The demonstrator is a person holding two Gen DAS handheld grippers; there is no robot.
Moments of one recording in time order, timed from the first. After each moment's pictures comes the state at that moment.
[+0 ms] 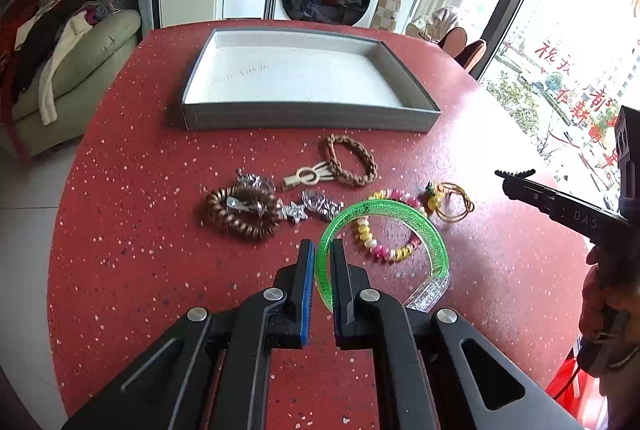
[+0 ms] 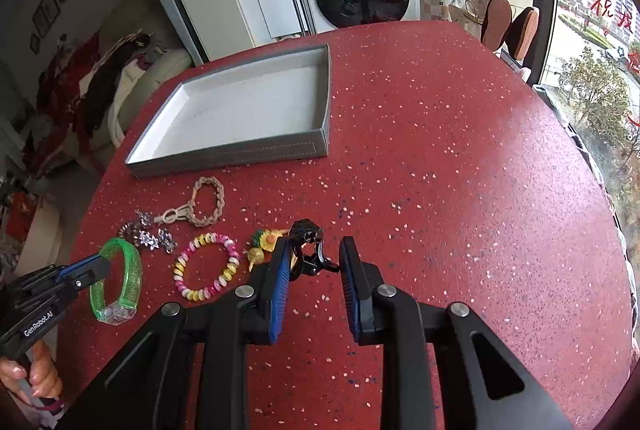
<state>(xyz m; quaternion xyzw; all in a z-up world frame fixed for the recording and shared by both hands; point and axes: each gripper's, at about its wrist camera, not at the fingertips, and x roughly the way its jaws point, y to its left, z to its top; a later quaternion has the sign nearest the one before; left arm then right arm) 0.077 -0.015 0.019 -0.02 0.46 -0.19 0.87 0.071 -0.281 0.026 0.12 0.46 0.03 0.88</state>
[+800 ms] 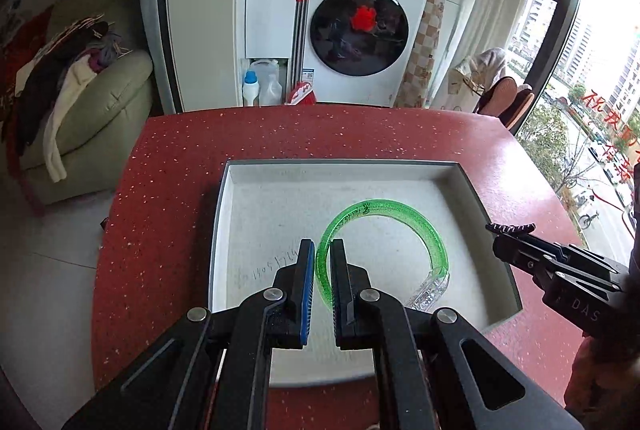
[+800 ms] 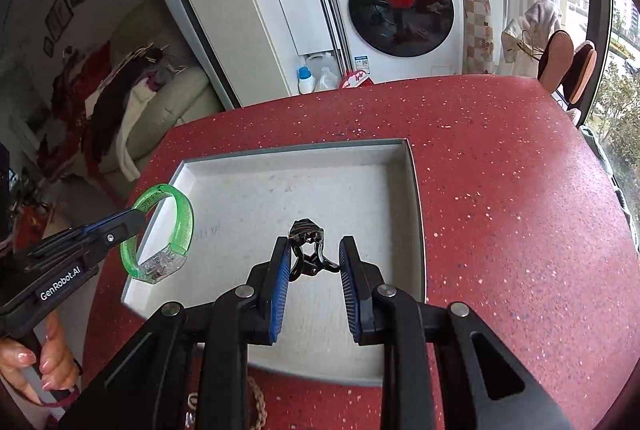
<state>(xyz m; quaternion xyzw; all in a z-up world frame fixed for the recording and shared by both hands) 0.295 -0.031 0.051 -0.01 0.43 -0.13 0.89 0.276 -0.249 0.020 0.12 0.45 0.06 0.88</state>
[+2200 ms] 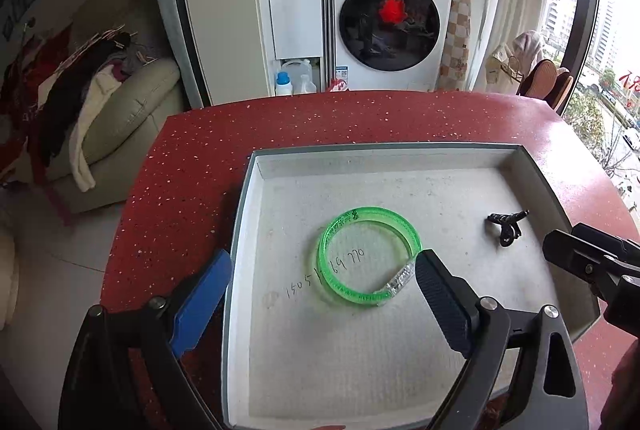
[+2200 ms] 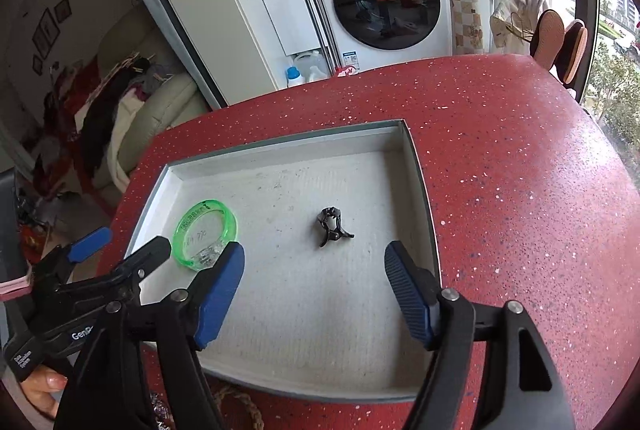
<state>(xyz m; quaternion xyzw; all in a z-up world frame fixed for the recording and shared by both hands) 0.300 -0.032 0.013 0.04 0.42 -0.07 0.90 0.258 -0.249 0.010 0.15 0.44 0.05 0.88</state>
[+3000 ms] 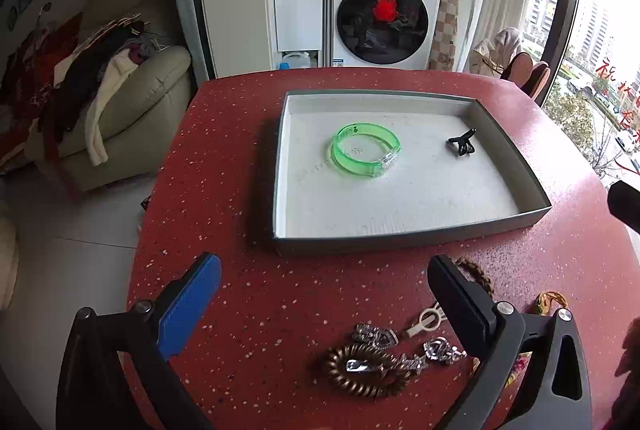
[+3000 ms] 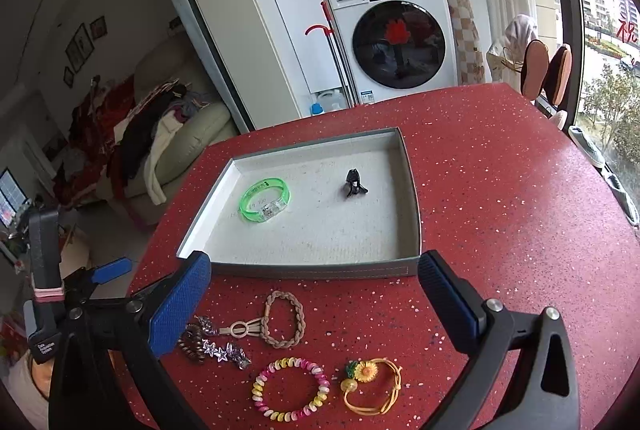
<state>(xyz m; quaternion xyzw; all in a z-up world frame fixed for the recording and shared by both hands) 0.182 0.011 0.025 0.03 0.42 -0.08 0.90 0.130 -0.237 0.051 0.15 0.37 0.06 0.91</state>
